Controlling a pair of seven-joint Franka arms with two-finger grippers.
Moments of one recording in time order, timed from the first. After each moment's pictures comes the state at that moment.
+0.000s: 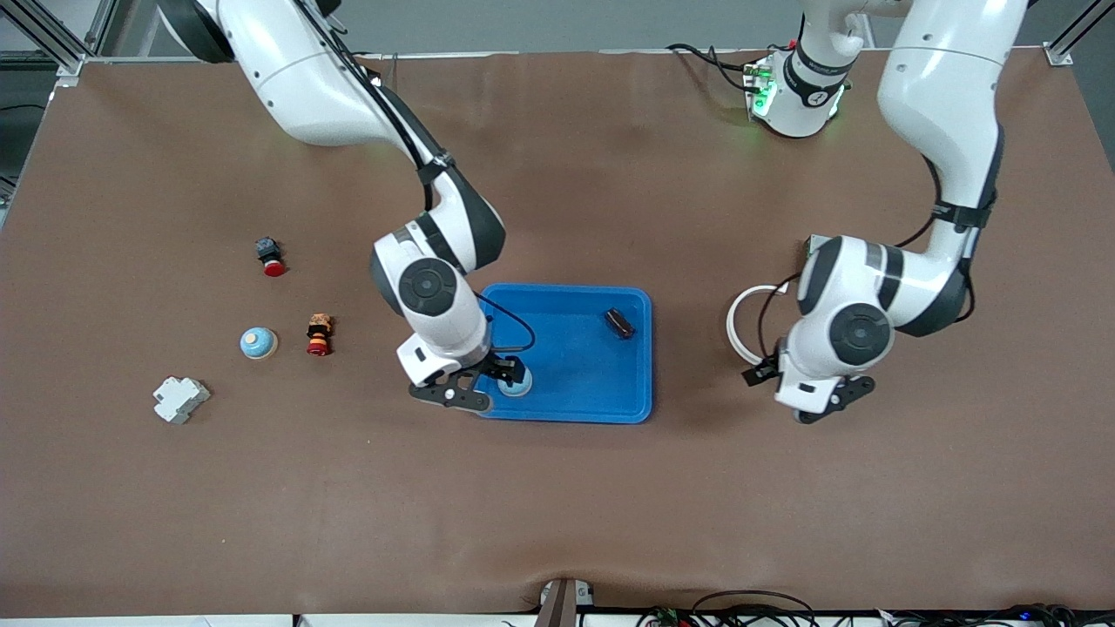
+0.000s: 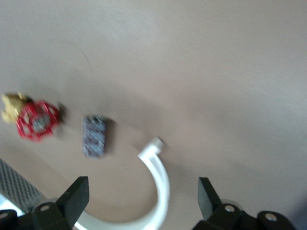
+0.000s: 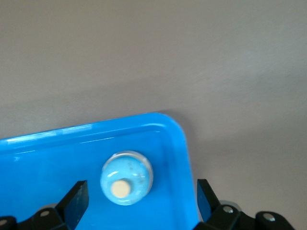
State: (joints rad) left arm -0.22 0.57 -0.10 -1.67 0.11 2.05 -0.87; right arm 0.56 0.77 0.01 -1.38 -0.01 2.24 0.80
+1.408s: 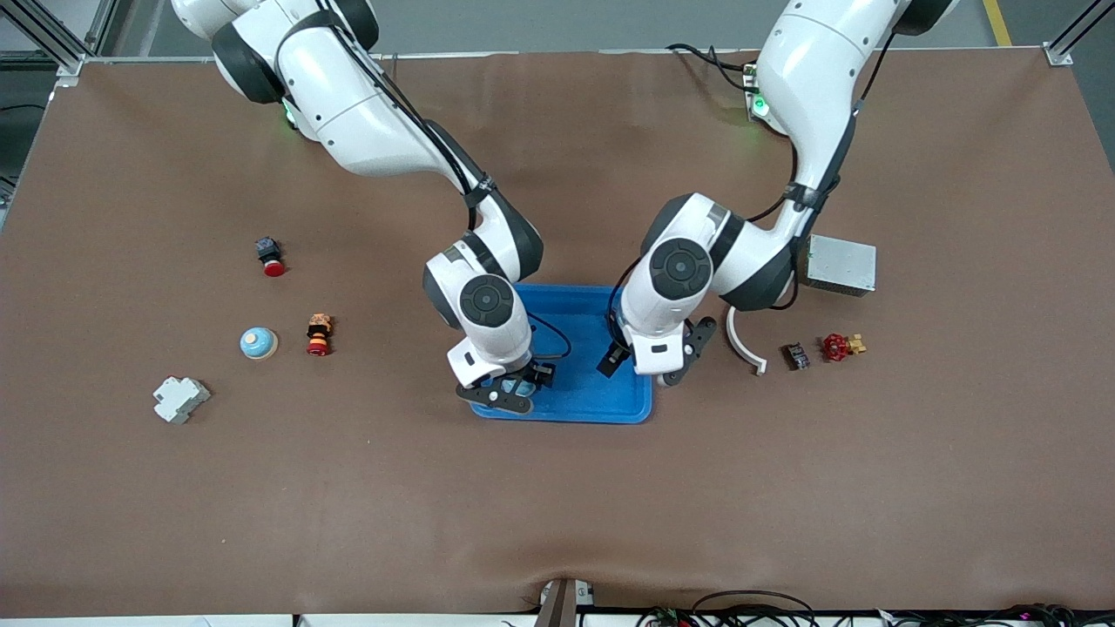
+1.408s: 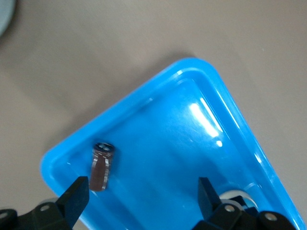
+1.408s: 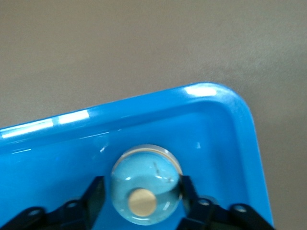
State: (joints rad) left arm -0.53 0.67 -0.11 -1.50 -0.05 2.22 -1.51; right arm 0.63 0.93 0.00 -1.26 -0.02 2.28 0.92
